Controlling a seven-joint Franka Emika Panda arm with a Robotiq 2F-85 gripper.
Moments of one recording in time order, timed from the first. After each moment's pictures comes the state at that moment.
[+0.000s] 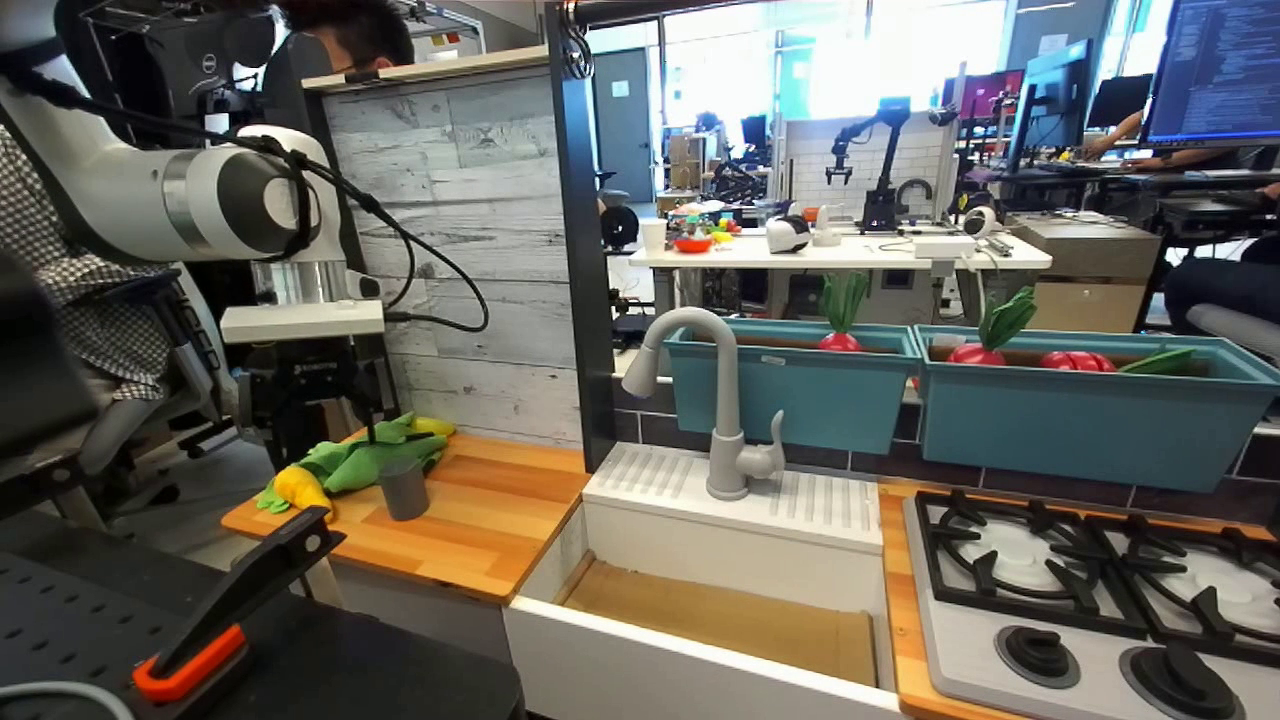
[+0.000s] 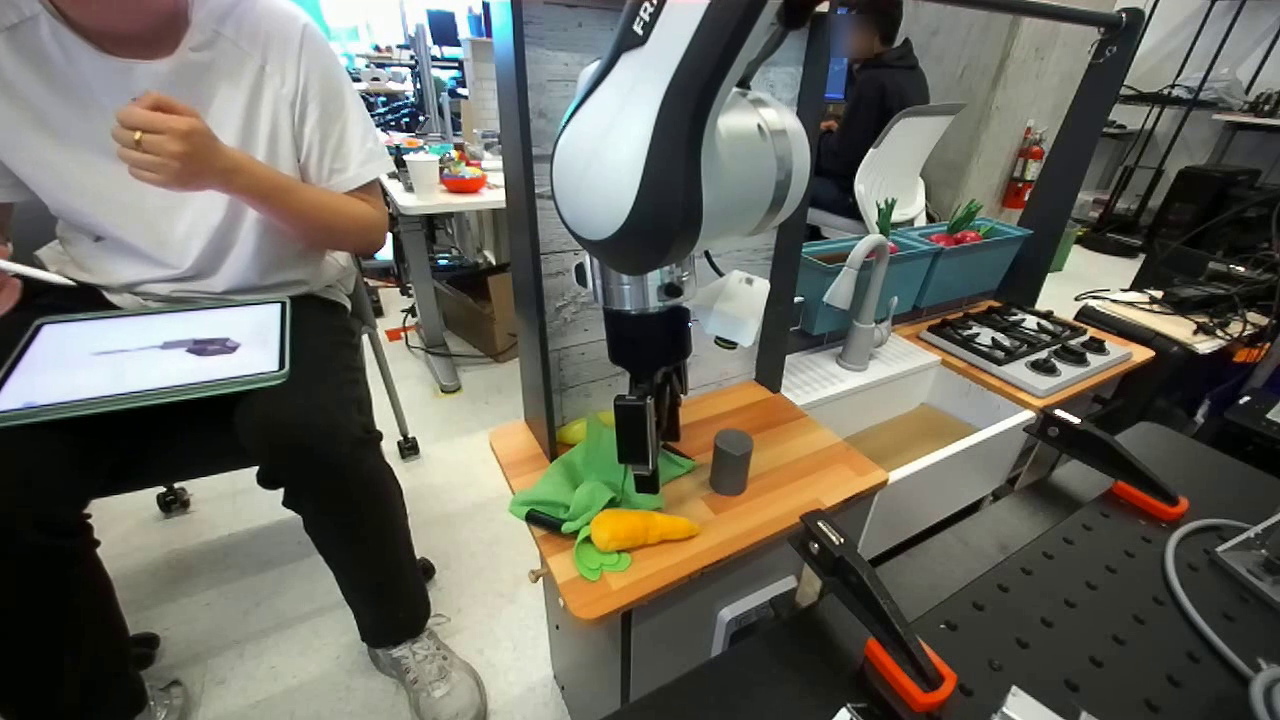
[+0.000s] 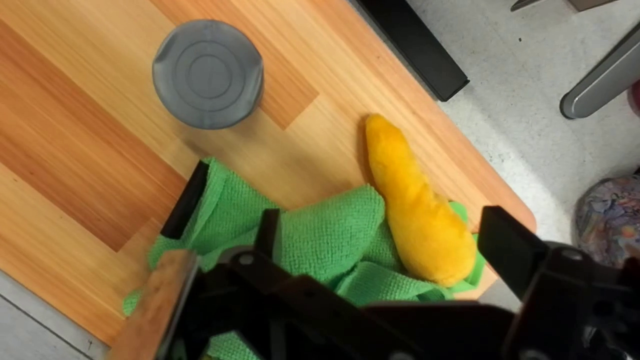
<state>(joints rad) 0.12 0.87 0.12 -1.84 -0.20 2.51 -0.49</state>
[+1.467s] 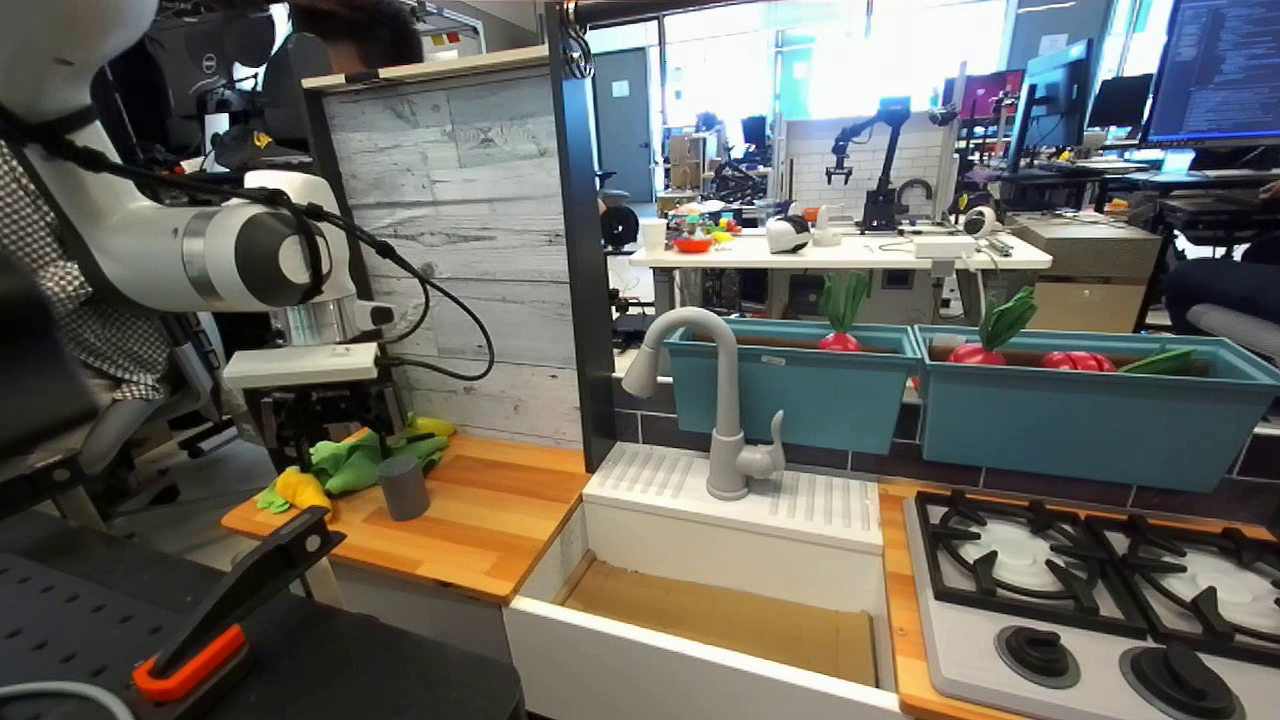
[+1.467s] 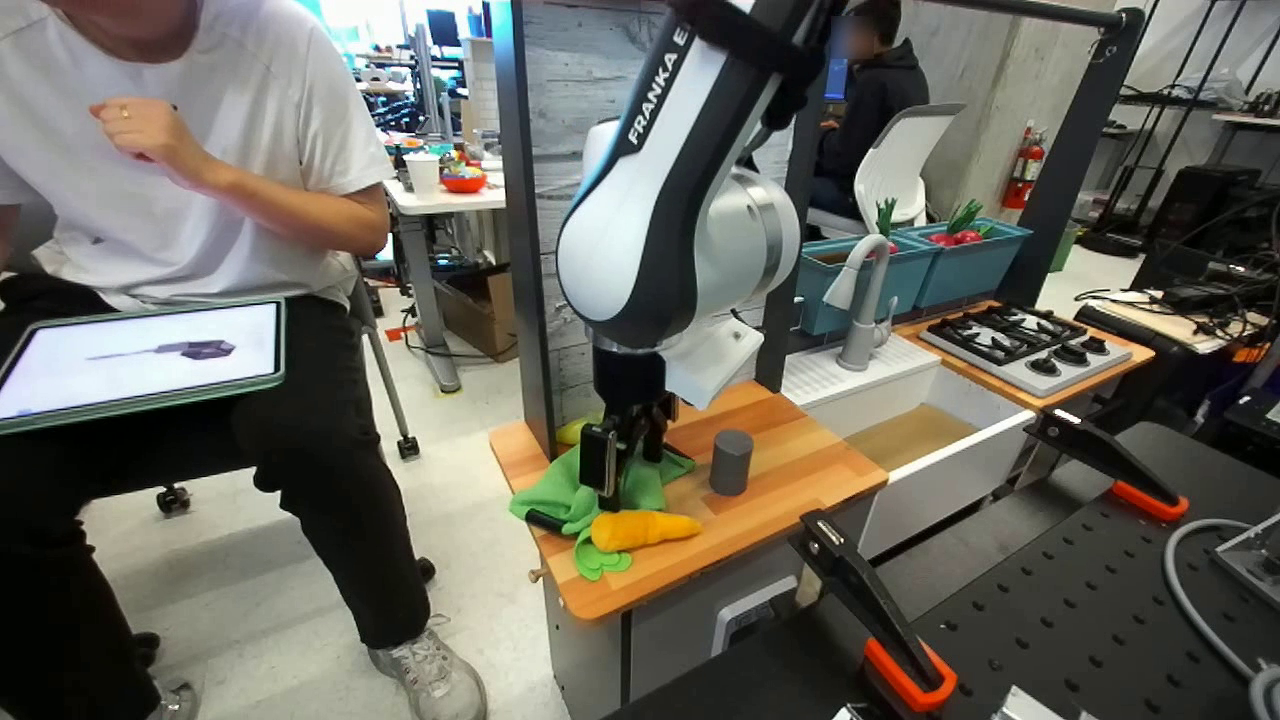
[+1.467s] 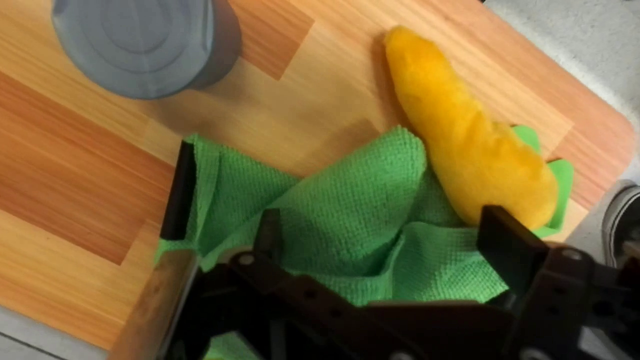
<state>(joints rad) 0.12 1.00 0.12 -1.77 -0.20 2.69 -0.27</state>
